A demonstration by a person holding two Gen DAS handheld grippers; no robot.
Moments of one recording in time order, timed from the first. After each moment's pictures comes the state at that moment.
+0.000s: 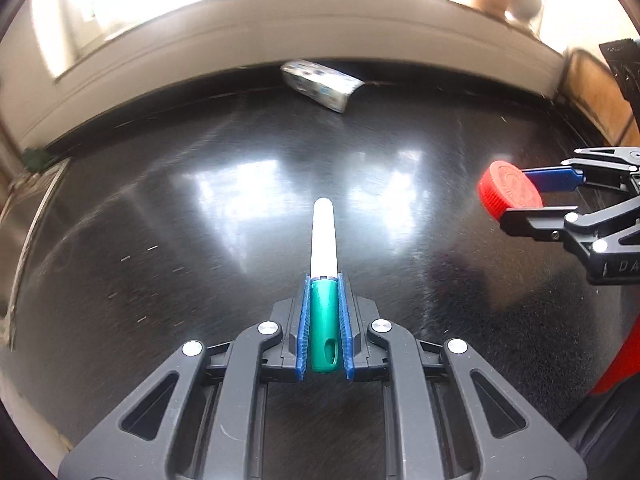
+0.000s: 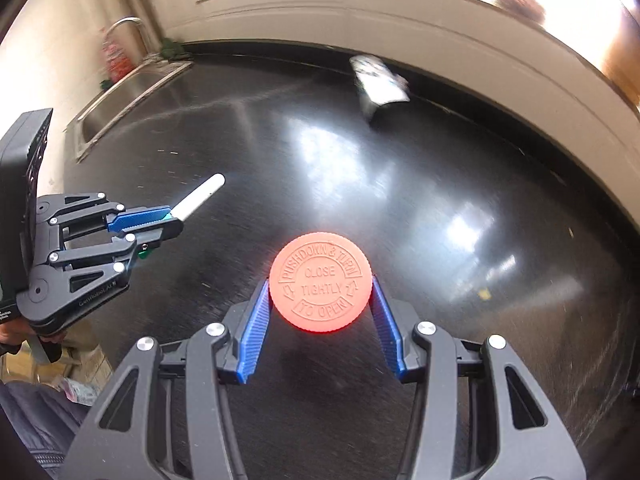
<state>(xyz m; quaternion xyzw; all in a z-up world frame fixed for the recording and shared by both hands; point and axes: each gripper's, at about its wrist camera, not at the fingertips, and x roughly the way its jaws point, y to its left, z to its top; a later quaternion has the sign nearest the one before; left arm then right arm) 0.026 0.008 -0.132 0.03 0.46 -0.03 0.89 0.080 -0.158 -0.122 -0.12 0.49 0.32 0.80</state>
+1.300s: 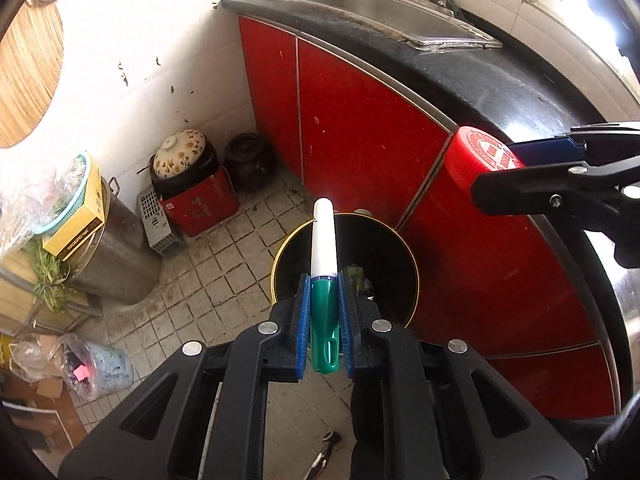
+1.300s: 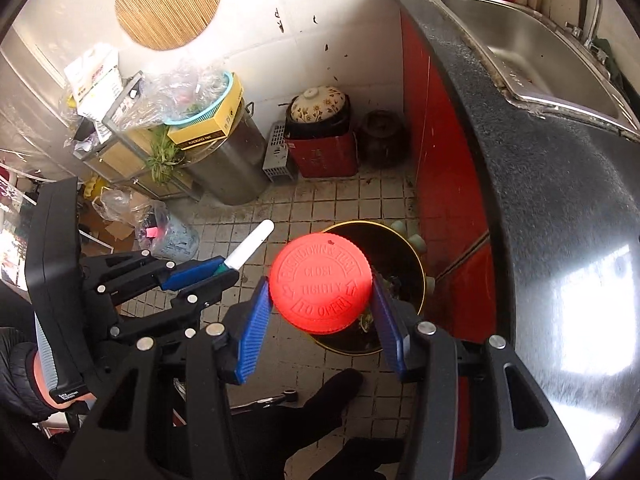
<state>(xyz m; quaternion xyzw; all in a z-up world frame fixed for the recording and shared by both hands) -0.339 0.310 -0.180 -0.24 0.46 0.39 0.77 -0.218 0.312 -0.139 -0.32 0.44 0.66 0.51</state>
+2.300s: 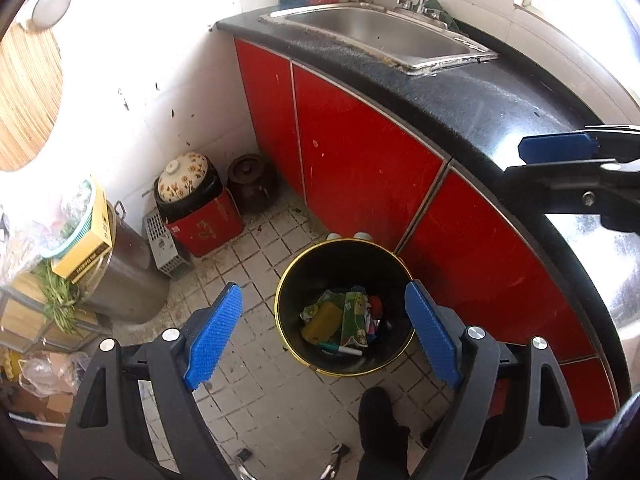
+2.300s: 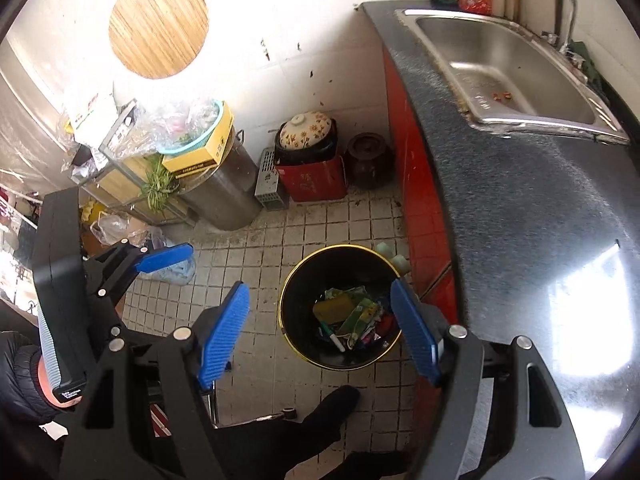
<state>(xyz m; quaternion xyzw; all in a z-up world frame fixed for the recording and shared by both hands) -0.318 0.314 -0.153 -0.20 0.45 0.40 0.77 -0.179 0.301 -0.111 -0.28 0.43 0.66 0.54</state>
